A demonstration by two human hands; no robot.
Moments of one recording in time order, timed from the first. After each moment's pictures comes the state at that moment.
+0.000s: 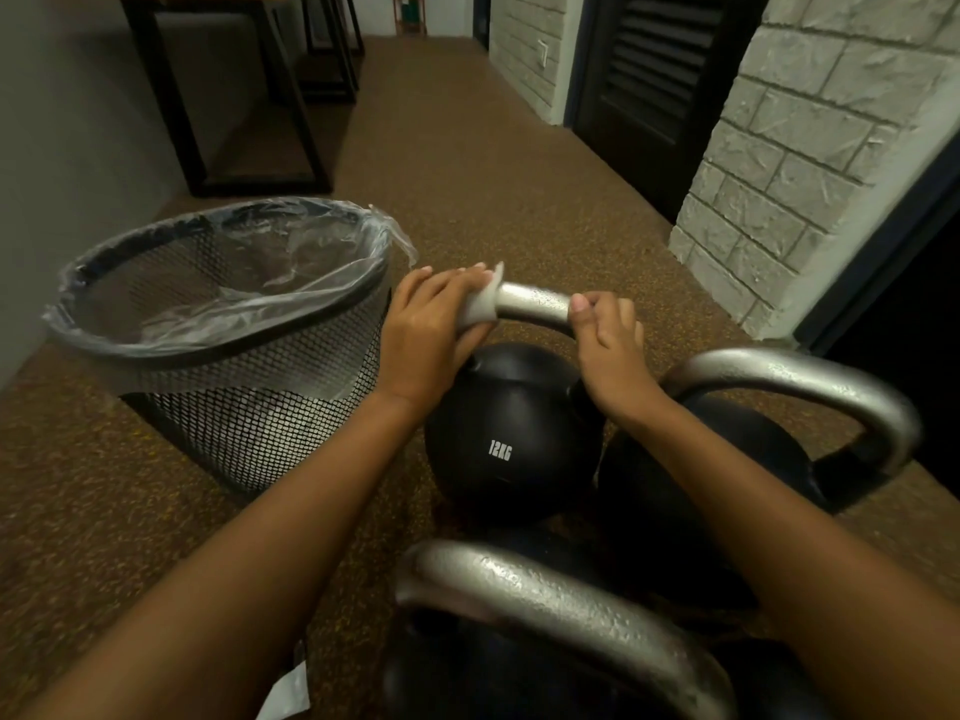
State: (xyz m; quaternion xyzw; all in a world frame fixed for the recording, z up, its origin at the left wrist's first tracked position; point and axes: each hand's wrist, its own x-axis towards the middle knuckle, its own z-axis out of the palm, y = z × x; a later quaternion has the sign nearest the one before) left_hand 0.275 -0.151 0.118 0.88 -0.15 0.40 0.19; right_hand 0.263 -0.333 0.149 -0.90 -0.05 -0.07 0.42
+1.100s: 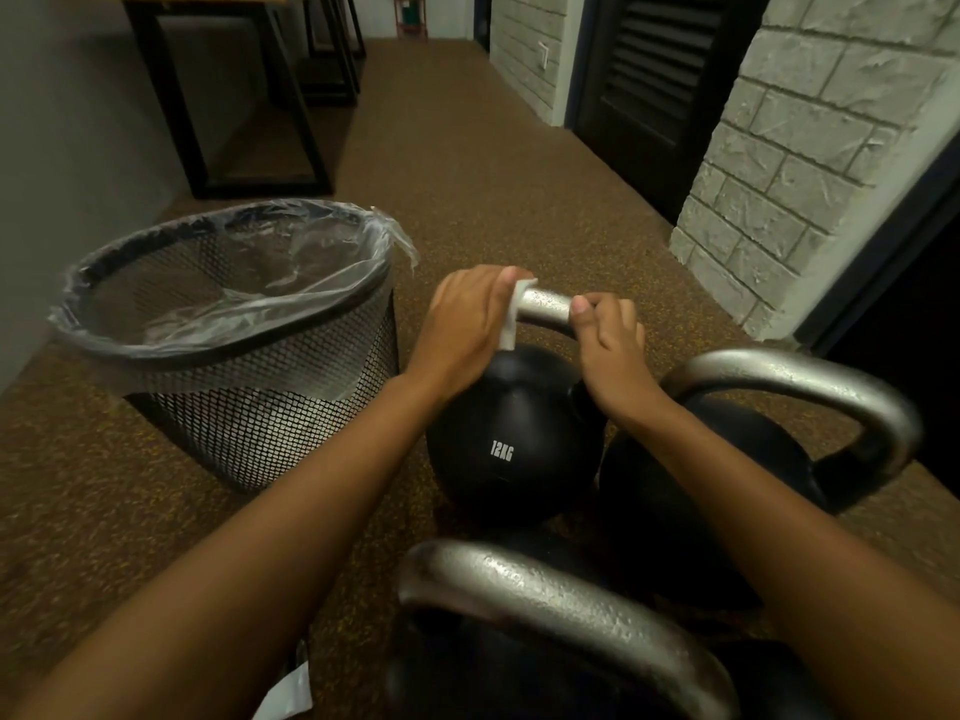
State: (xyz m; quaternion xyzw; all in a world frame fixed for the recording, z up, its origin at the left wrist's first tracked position) left_hand 0.282 -0.178 0.137 0.88 -0.14 0.24 0.37; right_hand 0.263 -0.333 0.149 -0.90 -0.04 -0.07 0.43
